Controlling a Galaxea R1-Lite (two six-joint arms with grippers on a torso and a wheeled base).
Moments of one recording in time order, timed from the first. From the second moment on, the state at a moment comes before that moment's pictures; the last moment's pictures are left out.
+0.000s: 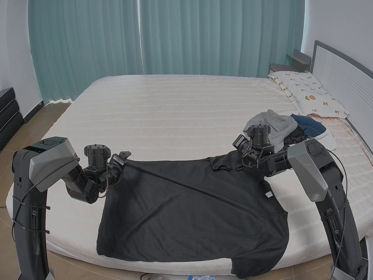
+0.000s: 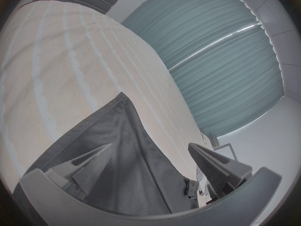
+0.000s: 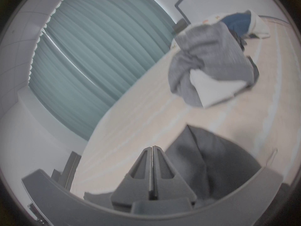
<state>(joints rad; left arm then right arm) -0.12 2.45 -1.07 -0.96 -0.02 -1.06 0.27 2.76 -1.95 -0.57 -0.17 0.79</state>
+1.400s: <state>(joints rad) -0.12 2.45 -1.07 -0.96 -0.02 -1.06 0.26 2.69 -1.63 -0.62 0.04 0.71</state>
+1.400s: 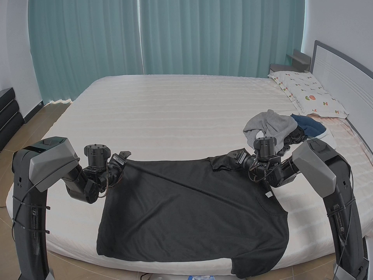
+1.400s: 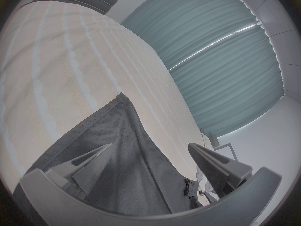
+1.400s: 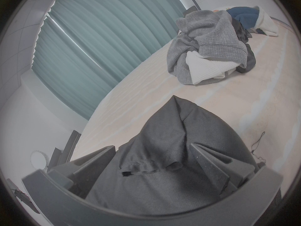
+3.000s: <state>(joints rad) -0.12 2.46 -1.10 -0.95 -0.02 -1.04 0.18 2.86 -2.00 -0.60 -0.11 0.61</state>
